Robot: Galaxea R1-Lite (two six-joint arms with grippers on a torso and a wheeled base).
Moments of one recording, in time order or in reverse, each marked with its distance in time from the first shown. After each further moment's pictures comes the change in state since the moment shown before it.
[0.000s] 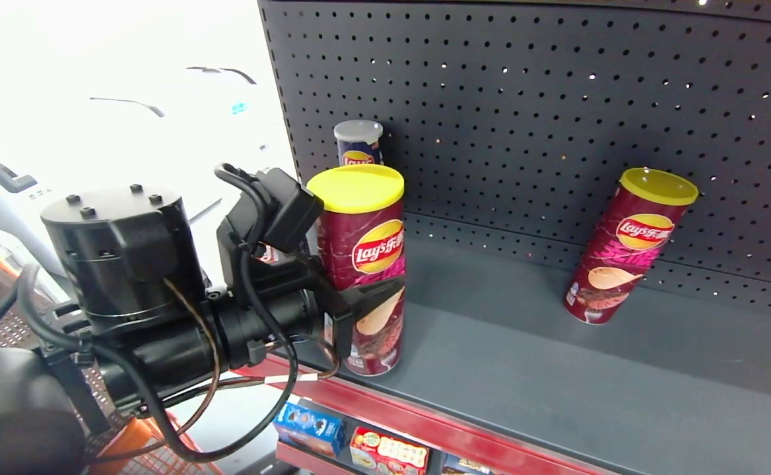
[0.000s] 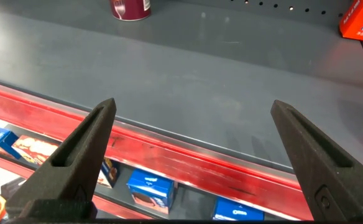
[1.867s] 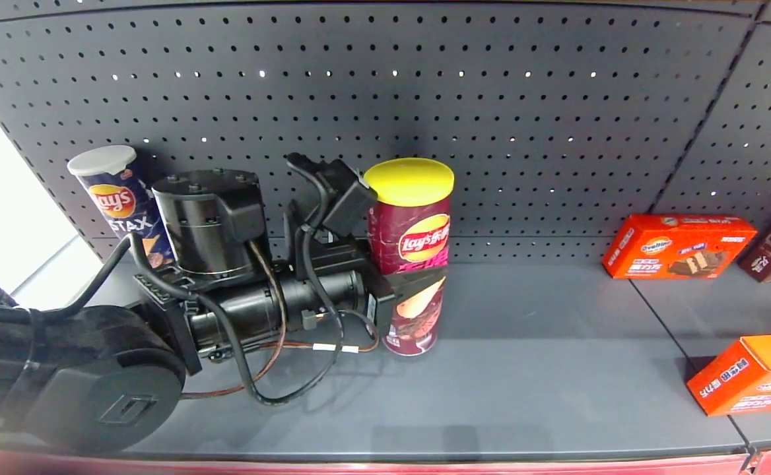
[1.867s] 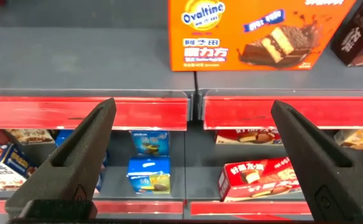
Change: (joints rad) left arm 0.020 0.152 -0.157 -0.025 -0.177 0.055; right arm 0.000 0.000 0.000 0.000 0.001 -0.001
